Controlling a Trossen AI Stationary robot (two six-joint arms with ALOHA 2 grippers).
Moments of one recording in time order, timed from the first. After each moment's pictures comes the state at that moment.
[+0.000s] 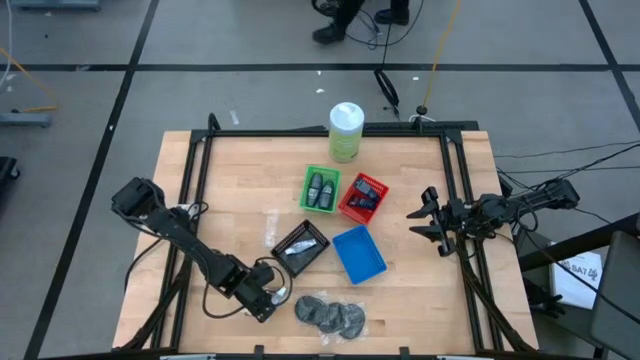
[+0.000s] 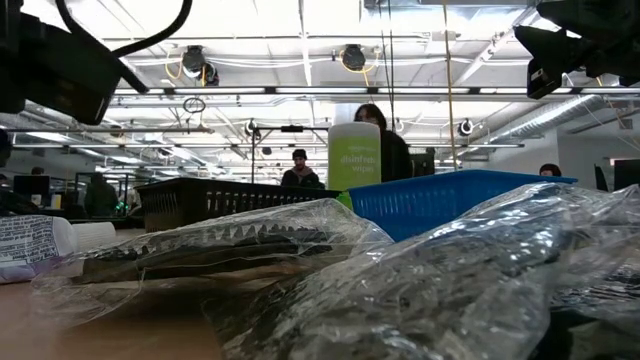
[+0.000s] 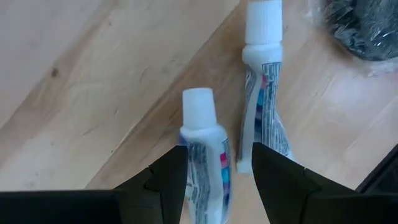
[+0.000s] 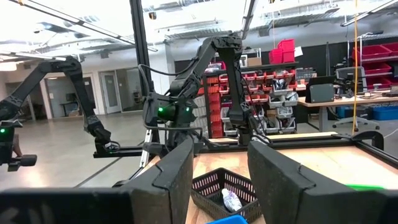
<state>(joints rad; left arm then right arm) -0.66 1.68 0.94 -0.49 0.03 -1.40 0.29 0.15 0.02 0.36 0.13 0.09</state>
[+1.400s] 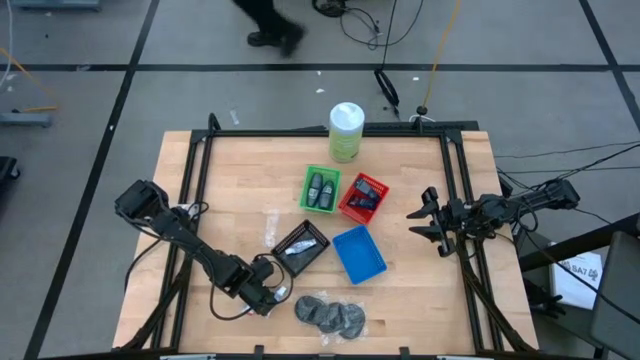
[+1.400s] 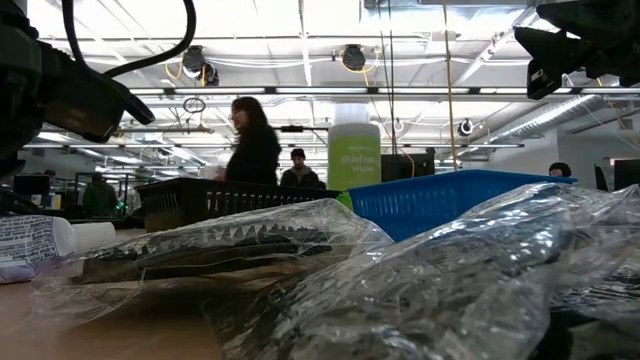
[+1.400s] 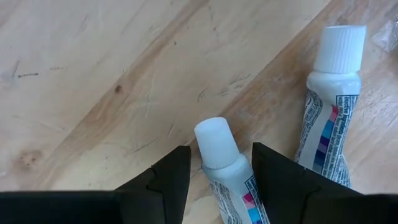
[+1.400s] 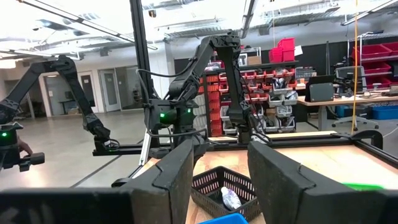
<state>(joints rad) -0.65 1.75 0.94 -0.60 0.02 -1.45 0.29 0.15 0.02 0.36 0.13 0.09</state>
